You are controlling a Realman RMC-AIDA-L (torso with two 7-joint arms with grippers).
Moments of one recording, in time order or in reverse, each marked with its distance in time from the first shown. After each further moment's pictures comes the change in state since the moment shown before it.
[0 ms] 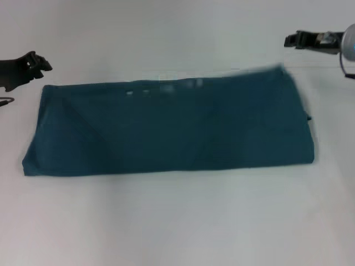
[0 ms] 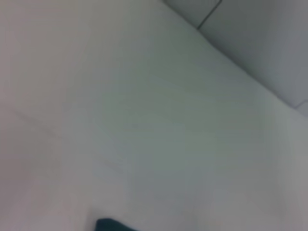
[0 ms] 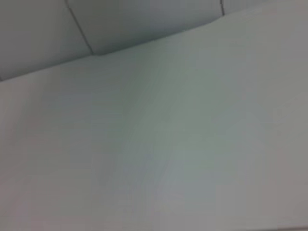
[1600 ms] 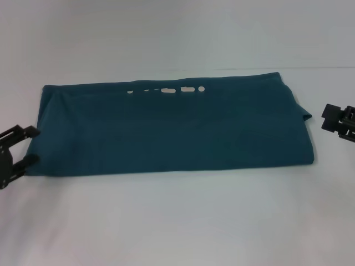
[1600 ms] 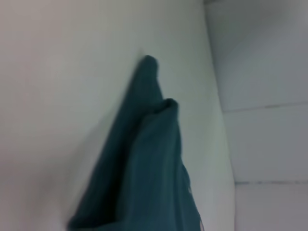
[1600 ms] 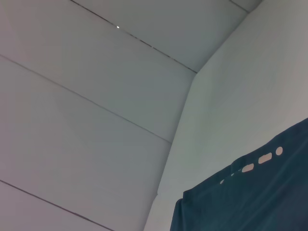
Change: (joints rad) left arm 0.434 -0.076 -0.160 0.016 -0.458 0.539 0.067; right arm -0.501 -0.035 0.265 -0.027 0.515 -1.000 -0.326
